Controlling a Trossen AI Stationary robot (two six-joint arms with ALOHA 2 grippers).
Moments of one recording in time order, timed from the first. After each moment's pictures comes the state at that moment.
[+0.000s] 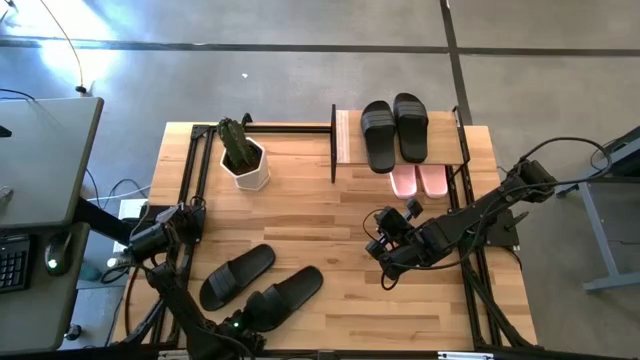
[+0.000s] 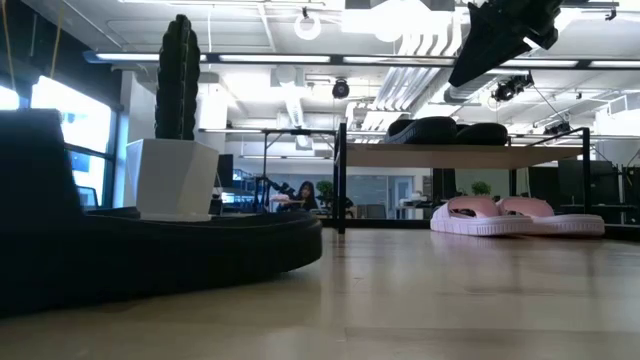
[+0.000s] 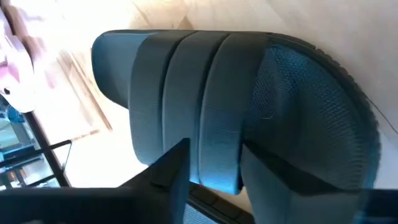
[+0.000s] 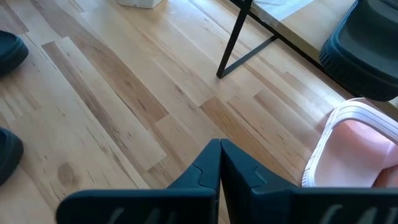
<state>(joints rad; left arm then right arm) -0.91 2.11 1.57 -1.17 -0.67 -0.27 0.51 1.50 1.16 -0.98 0.86 1.06</state>
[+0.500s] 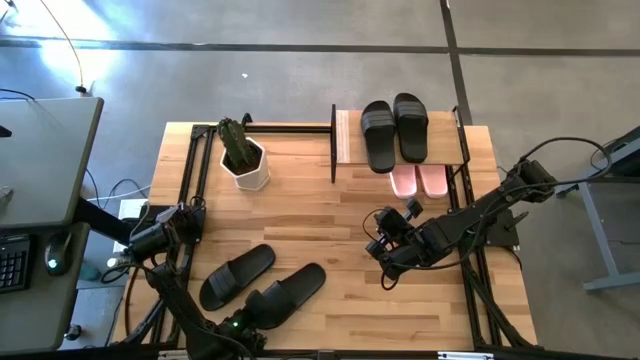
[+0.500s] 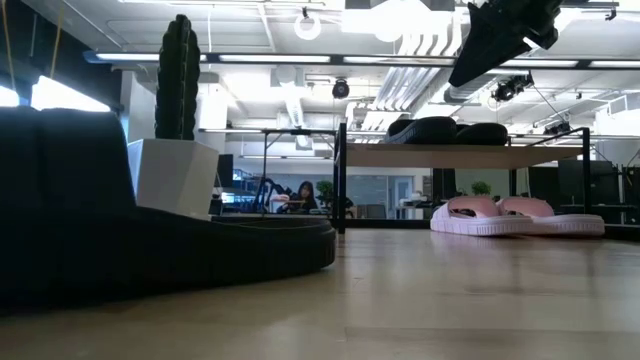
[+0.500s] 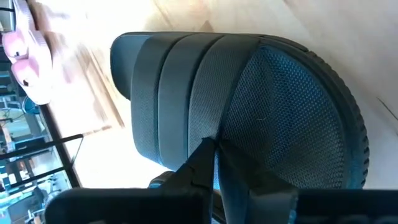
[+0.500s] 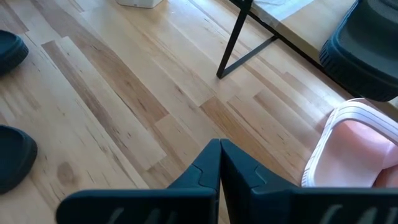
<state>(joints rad) -0.90 2.11 1.57 -1.18 -0.73 -0.32 0.51 1.50 1.16 -0.98 0.86 1.06</state>
